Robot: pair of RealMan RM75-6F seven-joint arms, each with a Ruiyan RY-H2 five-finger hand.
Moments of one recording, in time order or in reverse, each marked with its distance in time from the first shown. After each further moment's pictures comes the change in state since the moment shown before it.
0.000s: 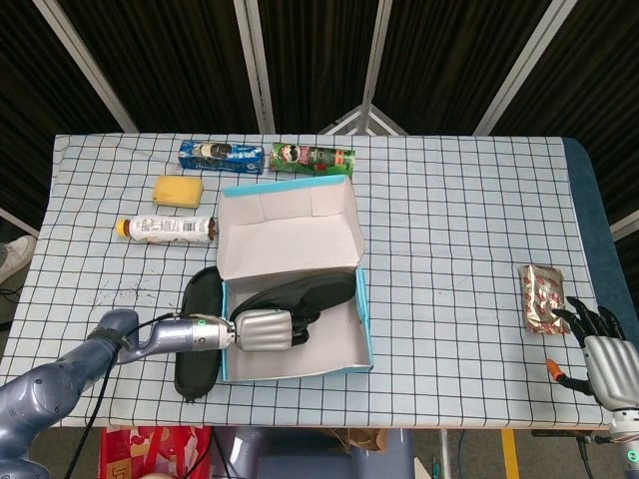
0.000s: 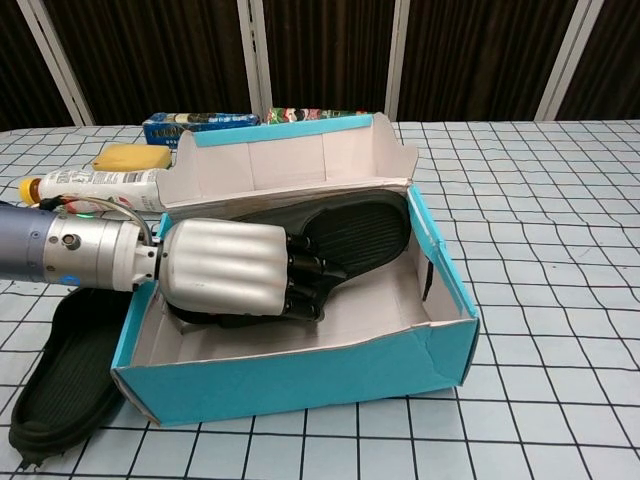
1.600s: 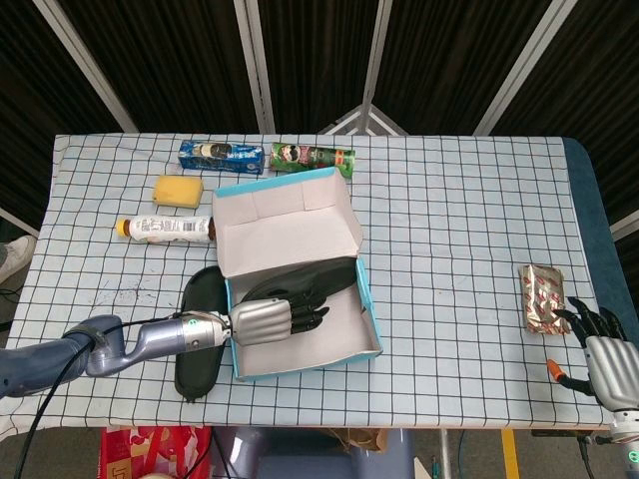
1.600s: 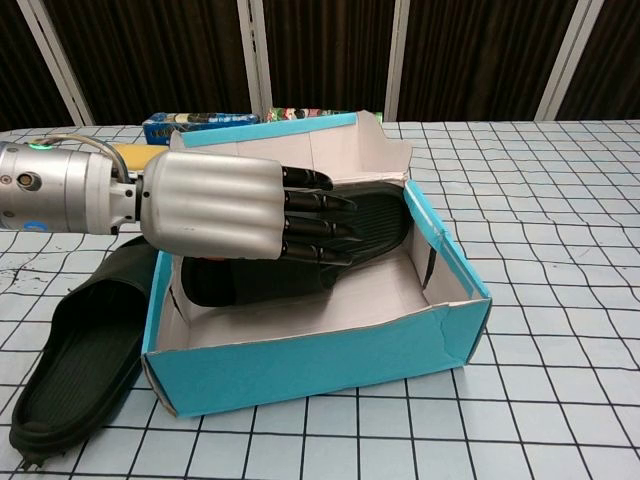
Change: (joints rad) left arm -0.049 0.323 -0.124 -0.586 -0.160 -0.221 0.509; right arm -0.002 0.004 0.001 -0.006 0.006 -0.005 0.008
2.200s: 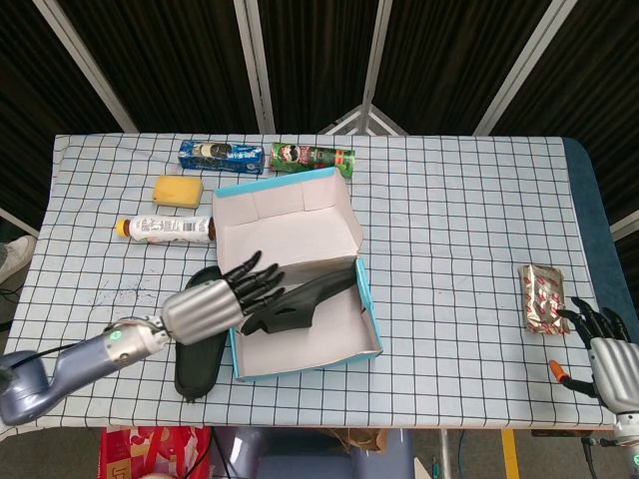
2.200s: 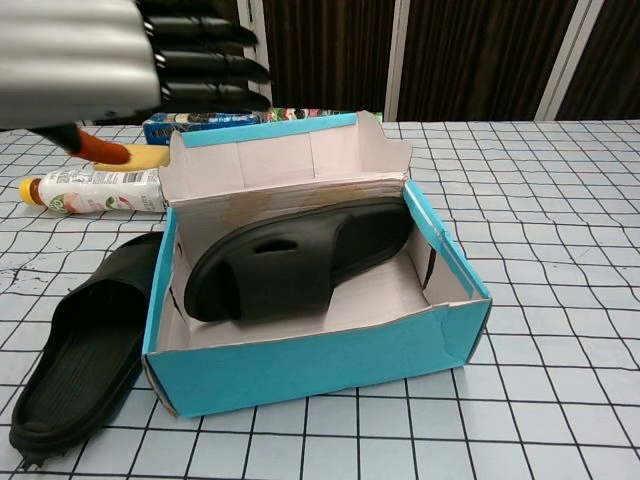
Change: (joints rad) left arm 0.235 0.371 -0.054 -0.409 -0.119 0.206 0.169; right arm -0.012 0.012 -0.003 -0.002 -0.020 0.023 0.035
